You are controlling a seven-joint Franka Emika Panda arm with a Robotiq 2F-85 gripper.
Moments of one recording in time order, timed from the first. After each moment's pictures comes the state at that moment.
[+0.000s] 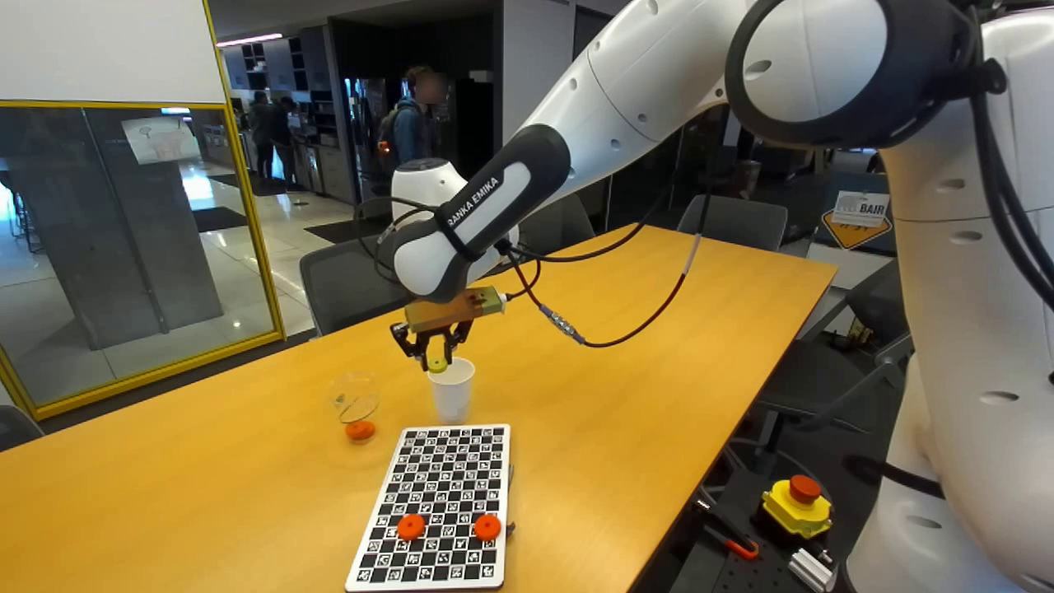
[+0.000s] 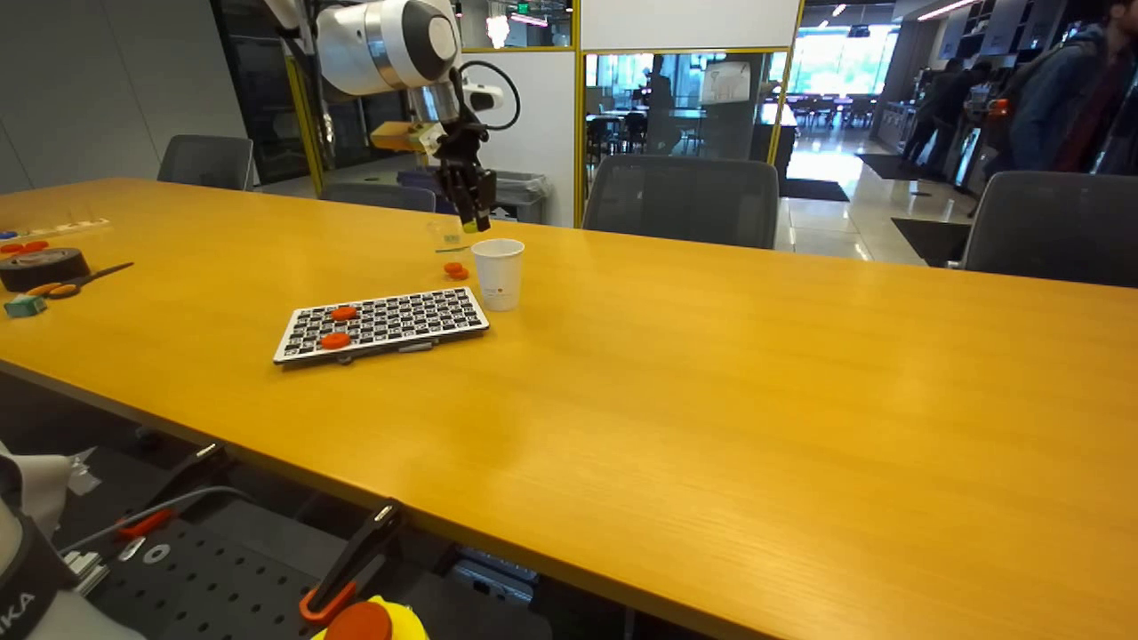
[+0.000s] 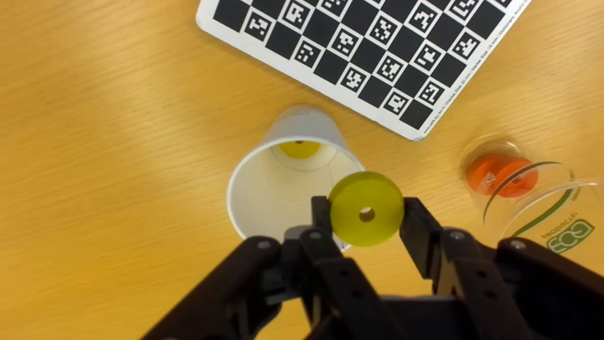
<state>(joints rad) 0.24 0.40 -0.11 -1.89 -0.14 2.42 0.56</state>
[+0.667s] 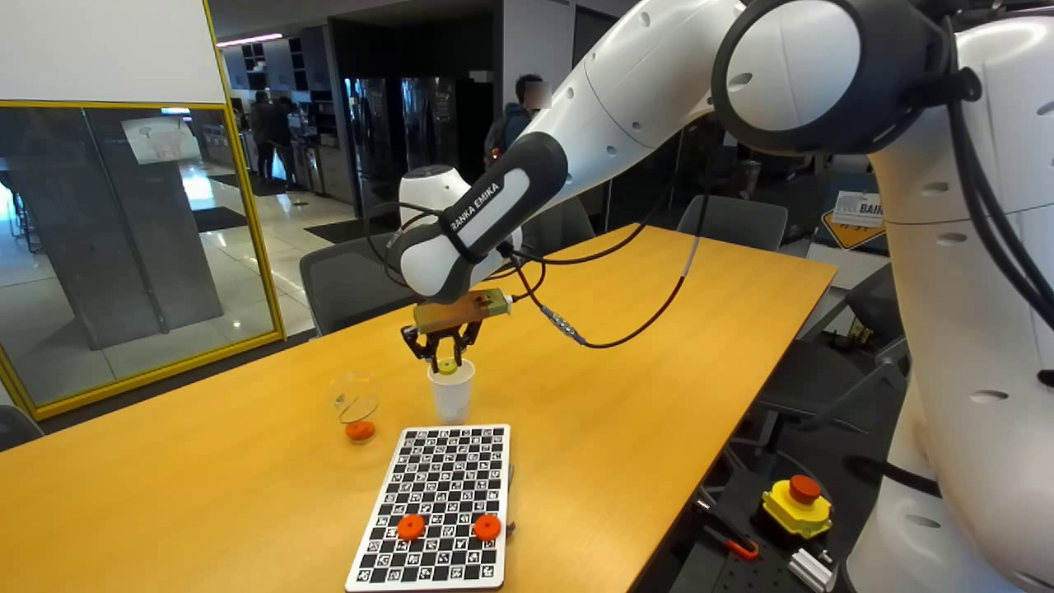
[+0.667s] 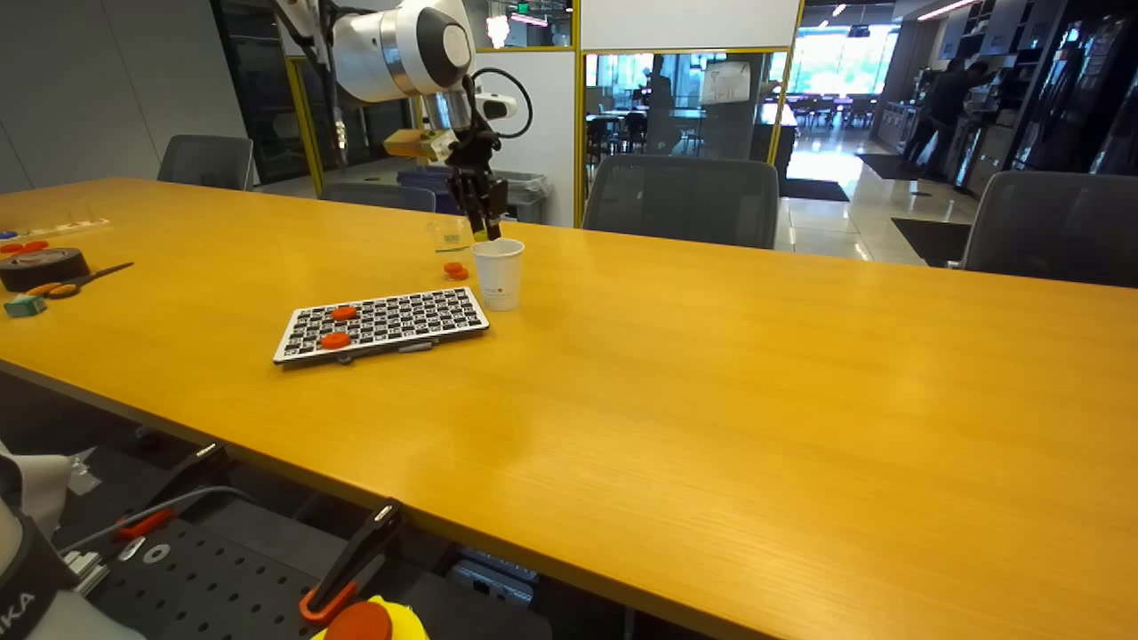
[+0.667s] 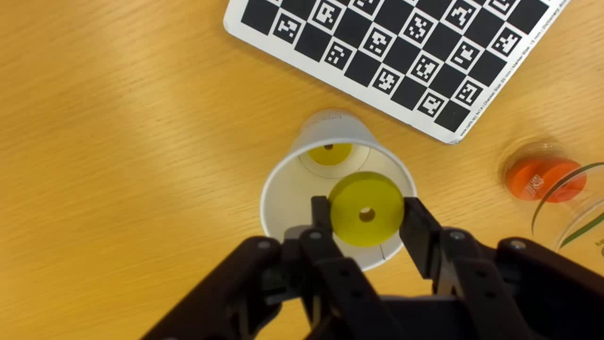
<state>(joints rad) 0.21 0.42 -0.11 -1.87 -0.14 2.40 0.56</state>
